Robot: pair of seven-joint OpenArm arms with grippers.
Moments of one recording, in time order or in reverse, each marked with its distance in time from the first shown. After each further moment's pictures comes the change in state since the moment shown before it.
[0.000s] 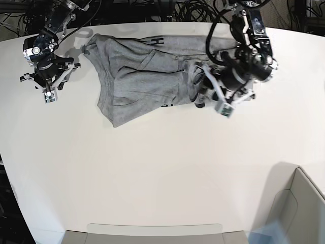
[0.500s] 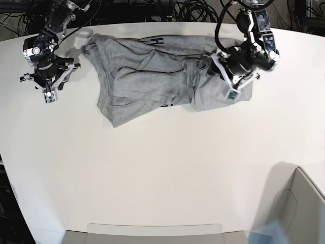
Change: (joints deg) left arm 6.0 -1.8 3.2 -7.9 0.0 -0.3 -0.2; right arm 0.4 -0.1 -0.2 0.0 -0.2 0.0 -0.2
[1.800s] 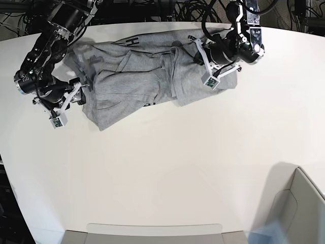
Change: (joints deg) left arm 2.6 -0.2 7.0 0.0 -0.1 0.1 -1.4; right arm 11.0 6.1 -6.4 -3.3 37.2 0.0 -37.8
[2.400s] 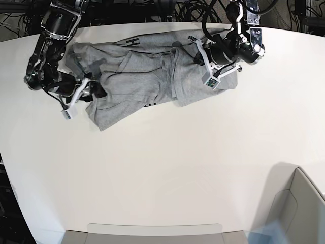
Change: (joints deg) left arm -0.1 0.0 0.0 0.0 0.0 0.0 0.0; right arm -1.1 5.9 -5.5 -26.1 15.9 0.0 8.7
